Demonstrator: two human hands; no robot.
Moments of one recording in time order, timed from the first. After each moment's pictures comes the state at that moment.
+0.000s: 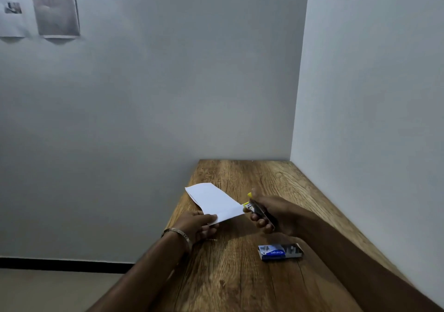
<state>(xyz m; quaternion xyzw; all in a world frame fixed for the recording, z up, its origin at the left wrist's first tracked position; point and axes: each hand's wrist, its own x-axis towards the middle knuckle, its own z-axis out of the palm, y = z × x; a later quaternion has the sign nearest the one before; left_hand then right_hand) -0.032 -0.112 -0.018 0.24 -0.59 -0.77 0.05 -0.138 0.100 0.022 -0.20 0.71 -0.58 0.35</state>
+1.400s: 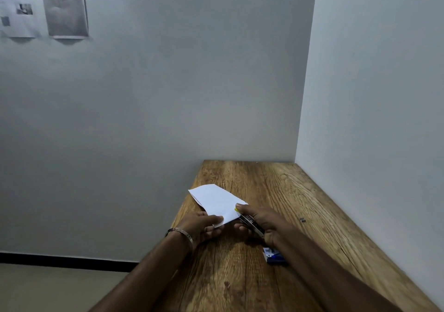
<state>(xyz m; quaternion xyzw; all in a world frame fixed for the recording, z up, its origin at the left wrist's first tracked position) -0.034 -0.115 -0.020 0.23 -0.57 -0.79 0.04 -0.127 0.054 -0.008 -0.06 0.66 -0.68 0.33</state>
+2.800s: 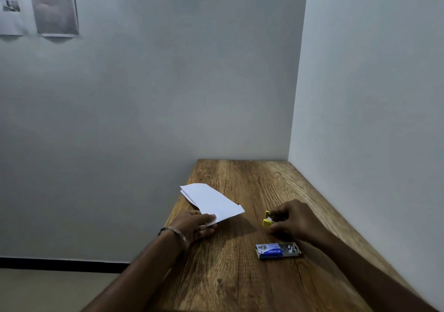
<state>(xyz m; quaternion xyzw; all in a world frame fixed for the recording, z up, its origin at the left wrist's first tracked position) -0.031 -0.116 -0.017 0.23 -0.57 -0.79 0.04 -0.158 0.149 -0.010 -0.30 0.90 -0.31 -0.02</state>
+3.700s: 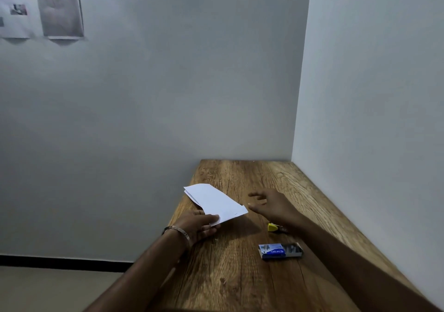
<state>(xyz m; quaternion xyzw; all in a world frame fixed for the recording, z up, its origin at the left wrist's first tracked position) -0.023 -0.109 -0.011 0.23 -0.57 -0.79 0.03 -0.141 0.091 0.012 -0.31 0.88 -0.36 -0.01</state>
